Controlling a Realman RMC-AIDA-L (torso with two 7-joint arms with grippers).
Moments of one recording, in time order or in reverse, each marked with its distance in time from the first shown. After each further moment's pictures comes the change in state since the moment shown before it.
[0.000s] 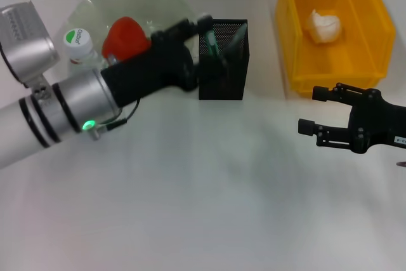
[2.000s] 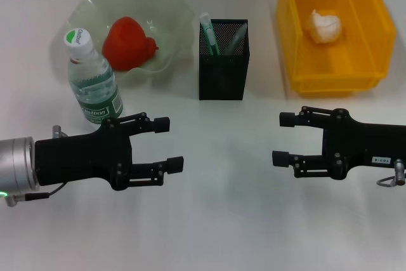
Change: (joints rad) left arm 0.257 0.121 0.171 0.291 0.217 0.147 -0.225; right arm 0.042 -0.005 -0.114 0.062 -0.007 -0.061 -0.002
